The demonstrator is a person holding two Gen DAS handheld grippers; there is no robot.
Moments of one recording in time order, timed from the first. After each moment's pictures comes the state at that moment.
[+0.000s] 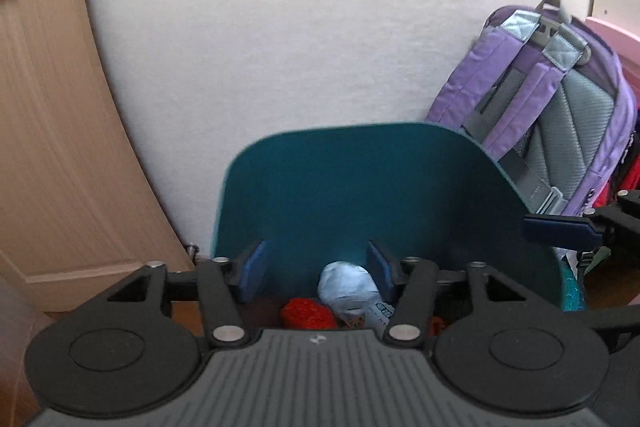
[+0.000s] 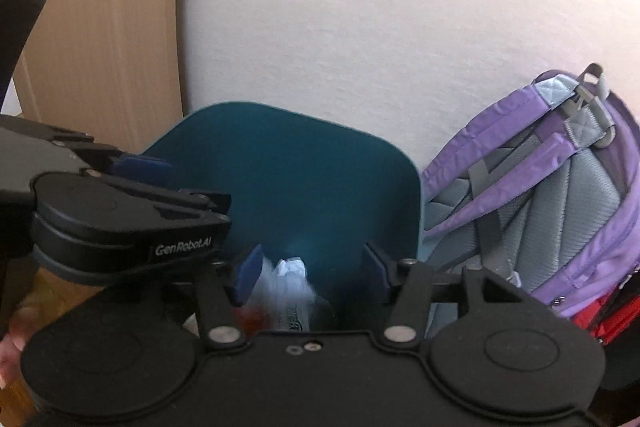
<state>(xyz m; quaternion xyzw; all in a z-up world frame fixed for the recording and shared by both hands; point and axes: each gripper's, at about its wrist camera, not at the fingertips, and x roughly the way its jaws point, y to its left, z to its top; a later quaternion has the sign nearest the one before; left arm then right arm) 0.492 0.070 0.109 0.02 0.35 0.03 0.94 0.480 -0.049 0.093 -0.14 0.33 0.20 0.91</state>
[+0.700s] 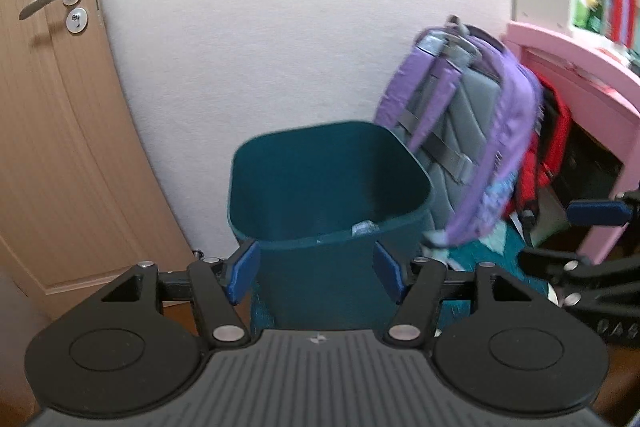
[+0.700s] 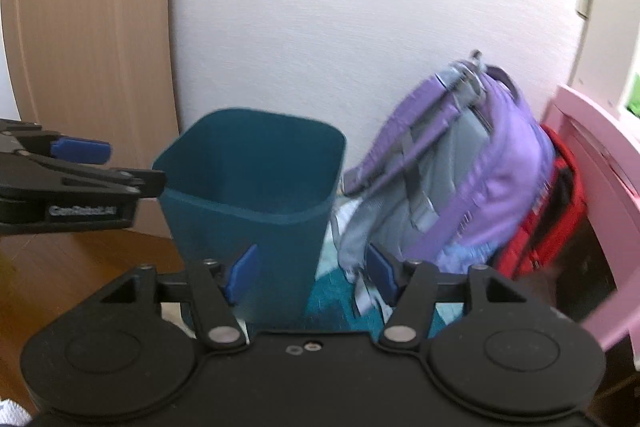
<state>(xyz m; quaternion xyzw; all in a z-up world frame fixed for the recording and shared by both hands) 0.329 0.041 0.155 0.06 0.31 -0.01 0.95 0.329 -0.123 0.146 -0.10 0.32 0.15 0.93</state>
